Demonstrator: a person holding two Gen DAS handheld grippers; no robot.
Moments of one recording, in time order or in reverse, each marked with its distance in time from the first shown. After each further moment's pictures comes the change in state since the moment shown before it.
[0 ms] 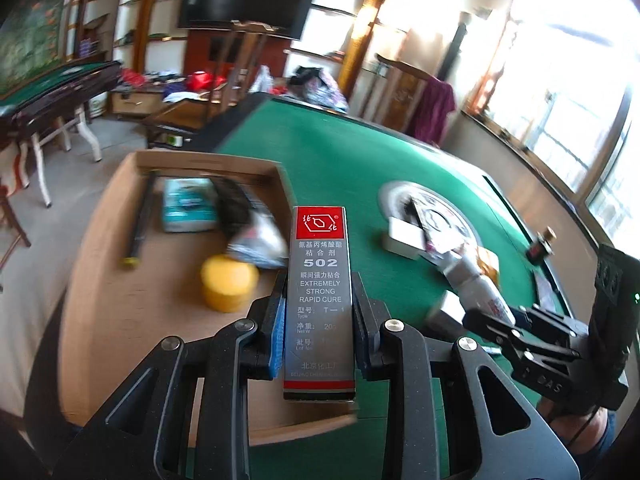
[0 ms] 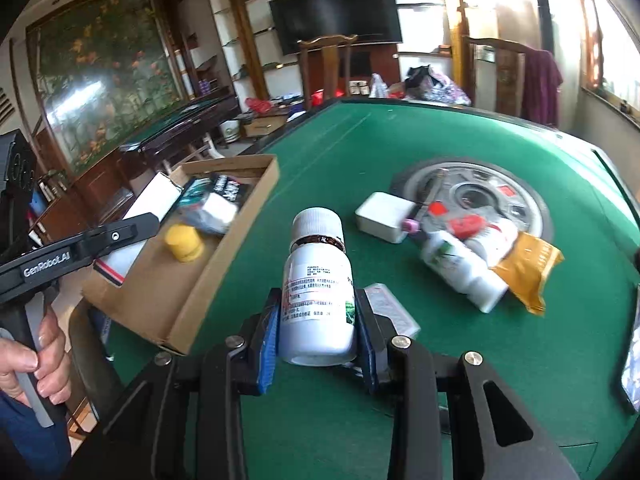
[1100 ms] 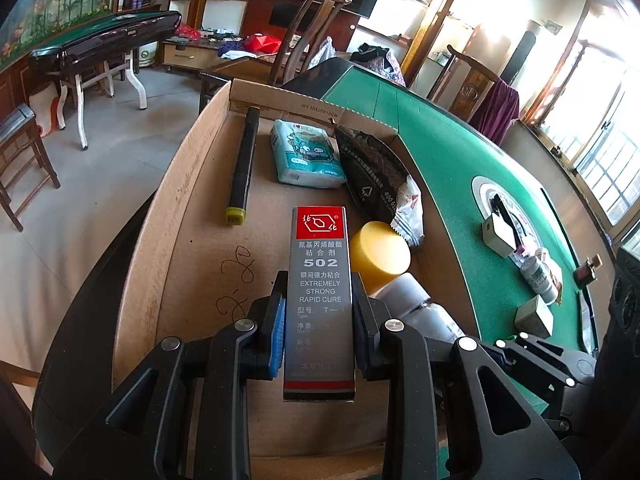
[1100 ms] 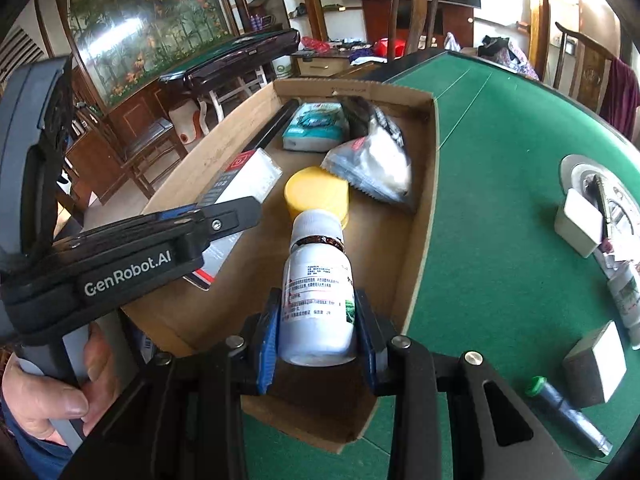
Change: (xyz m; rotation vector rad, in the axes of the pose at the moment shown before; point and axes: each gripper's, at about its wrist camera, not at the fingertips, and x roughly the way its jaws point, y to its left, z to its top) left arm 0.033 0.085 -0.021 -0.142 0.098 0.110; right arm 0.118 0.125 0.007 -0.138 0.200 0.083
